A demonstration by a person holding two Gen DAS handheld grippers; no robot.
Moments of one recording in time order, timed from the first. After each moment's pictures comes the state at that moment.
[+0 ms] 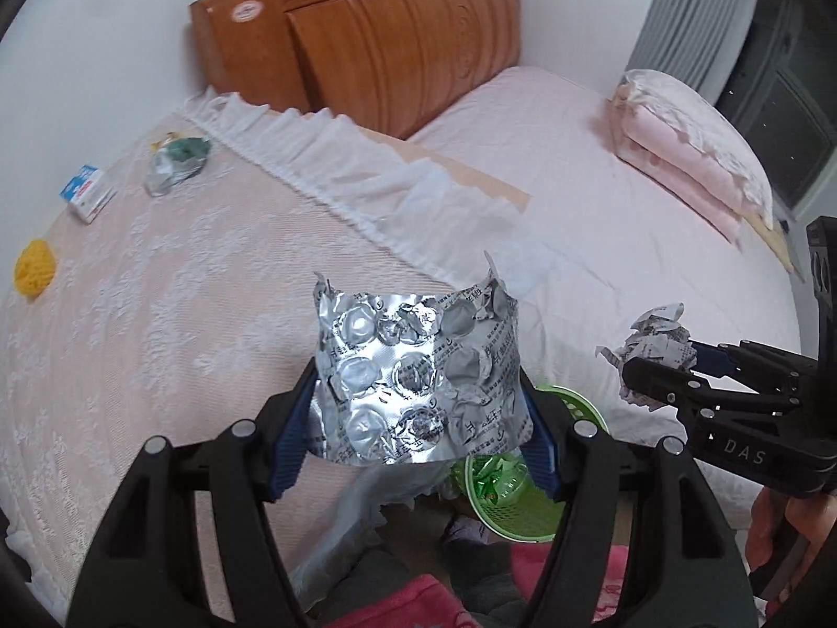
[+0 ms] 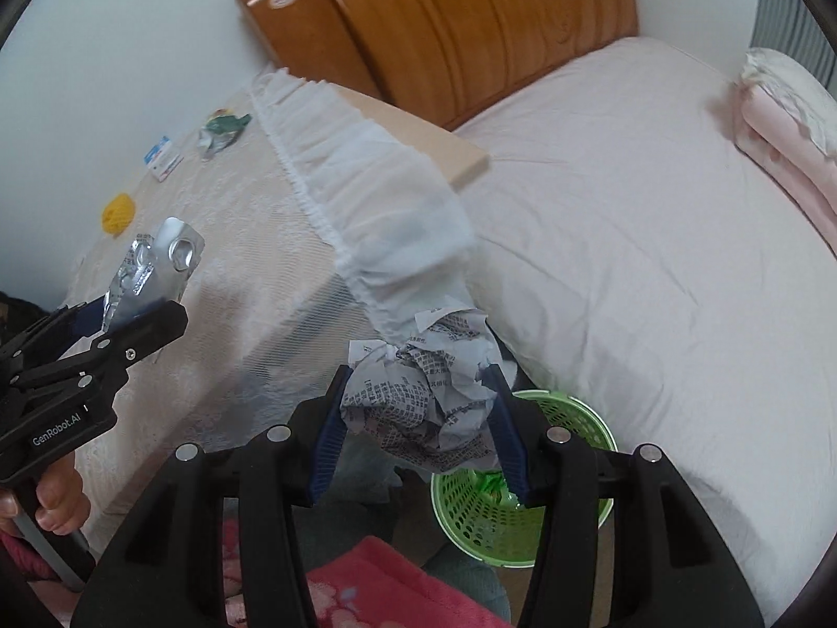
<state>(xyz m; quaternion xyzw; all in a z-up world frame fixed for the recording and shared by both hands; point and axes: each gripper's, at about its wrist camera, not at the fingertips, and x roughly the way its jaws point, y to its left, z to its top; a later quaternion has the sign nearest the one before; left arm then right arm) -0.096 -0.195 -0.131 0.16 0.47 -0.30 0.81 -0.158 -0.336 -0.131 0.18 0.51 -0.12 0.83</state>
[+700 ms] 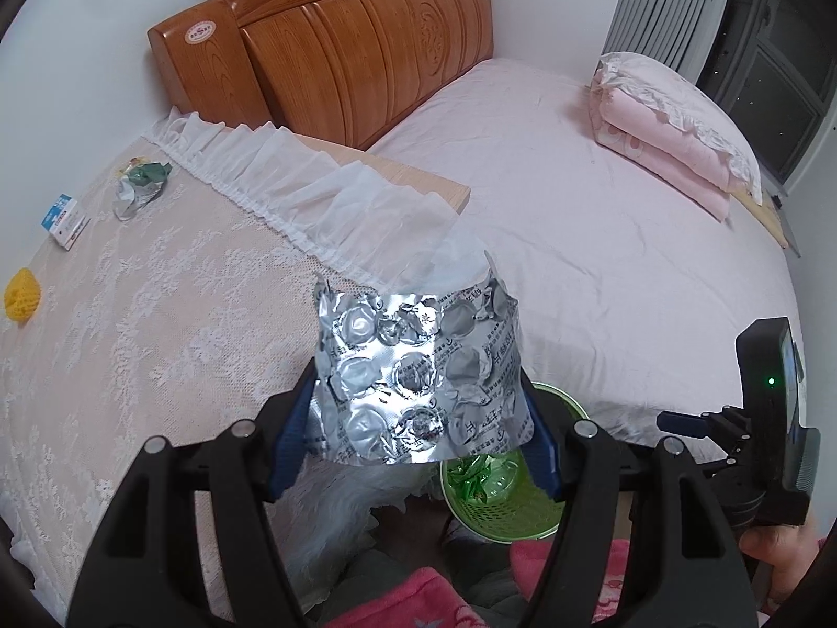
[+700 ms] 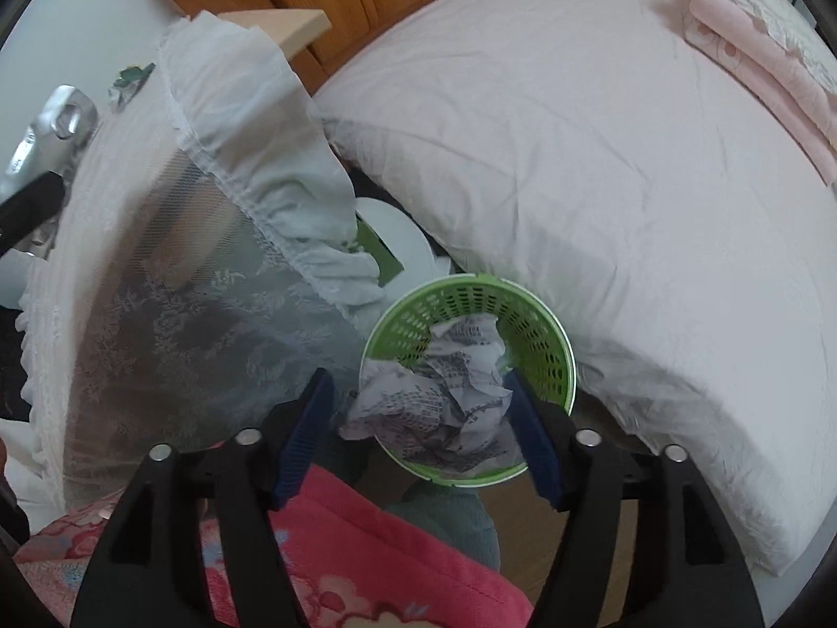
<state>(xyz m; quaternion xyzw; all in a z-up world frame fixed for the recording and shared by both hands) -0.121 -0.229 -0.131 0.18 0.46 -0.31 0.81 -0.219 -0.384 -0.197 0.24 0.59 -0.16 0.75</state>
